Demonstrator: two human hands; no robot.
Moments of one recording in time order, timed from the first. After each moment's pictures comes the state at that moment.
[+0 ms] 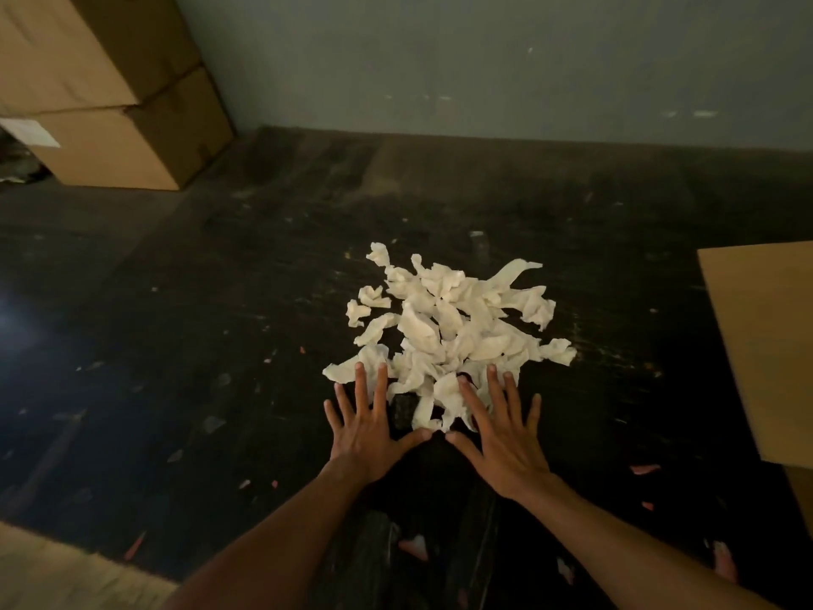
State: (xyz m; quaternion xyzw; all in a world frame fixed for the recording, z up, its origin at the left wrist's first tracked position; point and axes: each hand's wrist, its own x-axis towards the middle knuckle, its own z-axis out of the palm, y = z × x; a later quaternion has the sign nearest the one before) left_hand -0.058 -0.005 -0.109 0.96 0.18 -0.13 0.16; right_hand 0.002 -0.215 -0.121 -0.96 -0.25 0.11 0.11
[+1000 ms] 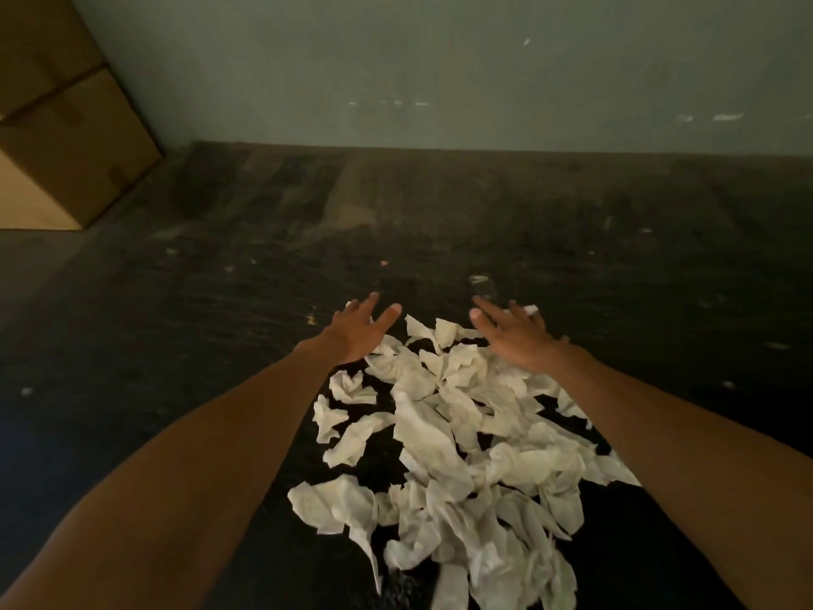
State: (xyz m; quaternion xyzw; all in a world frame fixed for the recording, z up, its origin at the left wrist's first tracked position) left_hand 0.259 0.118 -0.088 0.93 0.11 -0.16 0.31; right_hand 0.306 -0.142 -0.090 -0.95 -0.08 0.25 0.19
